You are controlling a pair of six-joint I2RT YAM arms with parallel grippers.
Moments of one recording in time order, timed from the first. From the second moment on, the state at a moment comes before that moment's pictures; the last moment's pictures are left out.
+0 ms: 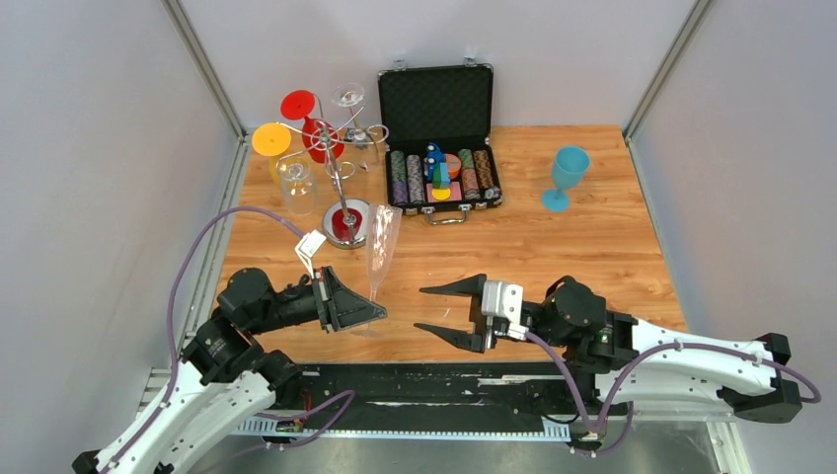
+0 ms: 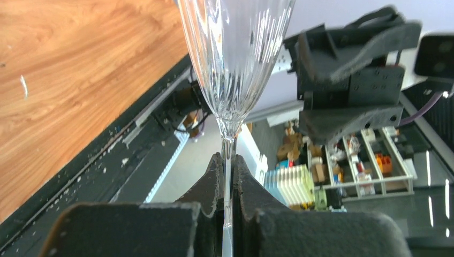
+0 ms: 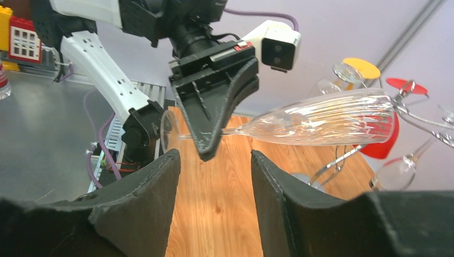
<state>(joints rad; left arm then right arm) -0.70 0.40 0.65 -0.31 0.55 -1.06 1.38 0.77 0.76 0.20 -0.11 -0.30</state>
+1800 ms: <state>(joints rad) -0.70 0.24 0.83 -1.14 0.83 -0.28 1.05 1.21 1.42 -0.60 -0.82 -0.05</state>
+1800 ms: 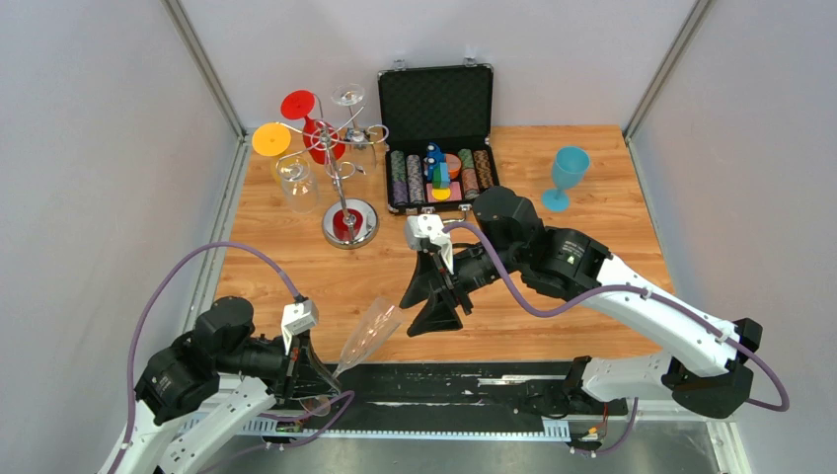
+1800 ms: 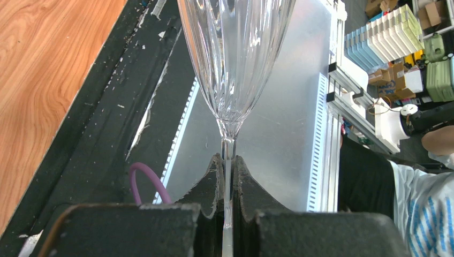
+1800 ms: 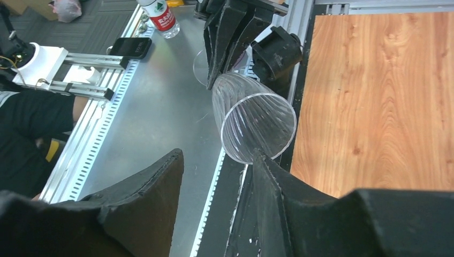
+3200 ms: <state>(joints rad) -0.70 0.21 0.83 -1.14 0.81 -0.28 1.07 1.35 1.42 -0.45 -1.01 0.03</state>
